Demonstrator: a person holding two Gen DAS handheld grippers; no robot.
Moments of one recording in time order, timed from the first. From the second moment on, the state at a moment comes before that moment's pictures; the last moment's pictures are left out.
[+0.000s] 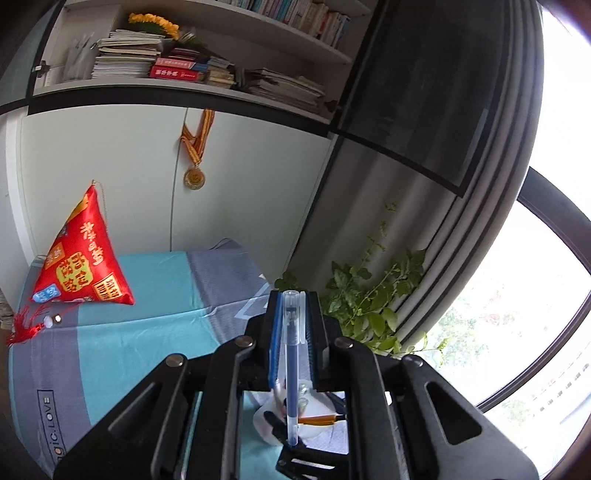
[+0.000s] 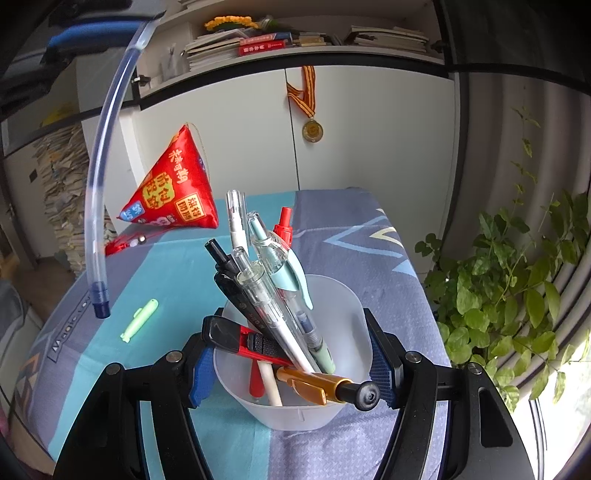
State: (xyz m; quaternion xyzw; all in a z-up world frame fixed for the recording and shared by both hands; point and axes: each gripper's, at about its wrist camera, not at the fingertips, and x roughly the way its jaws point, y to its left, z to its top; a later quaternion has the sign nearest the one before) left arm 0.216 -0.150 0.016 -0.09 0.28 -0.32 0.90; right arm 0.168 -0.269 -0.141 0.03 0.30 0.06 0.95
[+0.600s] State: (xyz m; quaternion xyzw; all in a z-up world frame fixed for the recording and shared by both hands) left arm 0.205 -0.197 -0.015 -0.03 0.23 -0.37 0.90; right arm 0.159 -0.265 -0.143 0.02 0.30 0.07 0.95
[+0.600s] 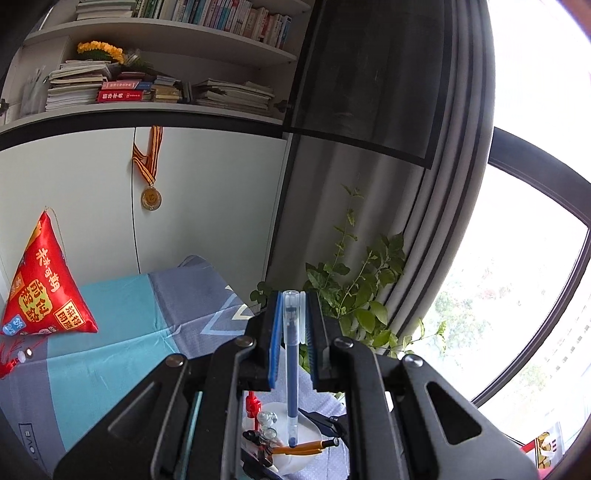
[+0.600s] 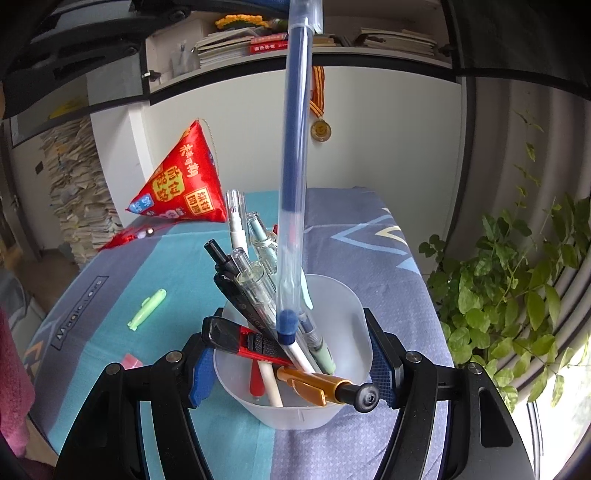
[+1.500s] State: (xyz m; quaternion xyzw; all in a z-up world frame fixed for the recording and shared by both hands) left arm 0.187 -0.170 -0.030 -0.04 0.26 -0.37 0.89; right arm 0.157 -0.260 -0.143 0.01 0.30 0.06 0.95
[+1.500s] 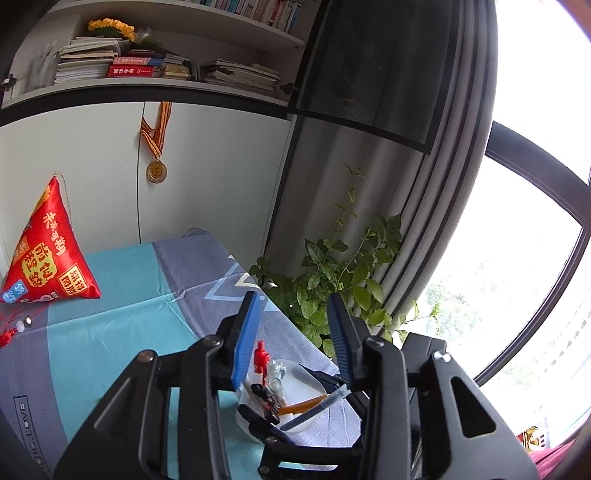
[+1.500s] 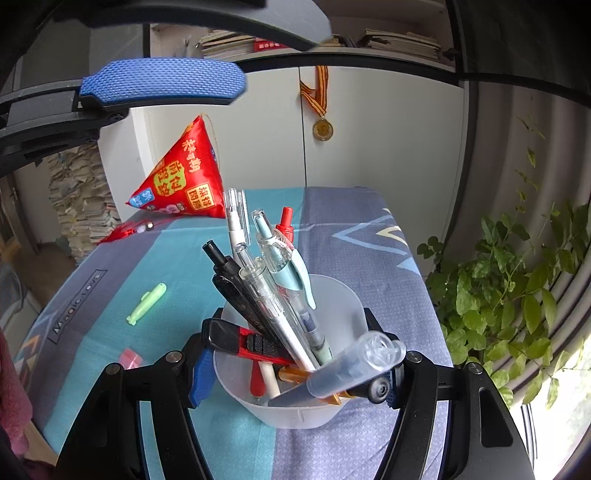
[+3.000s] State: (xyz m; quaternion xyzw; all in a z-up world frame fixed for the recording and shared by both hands) left arm 0.286 -0.072 -0.191 0.04 0.49 -0.13 0.86; right arm 0.158 -0.254 -0.142 0.00 0.31 0.05 0.95
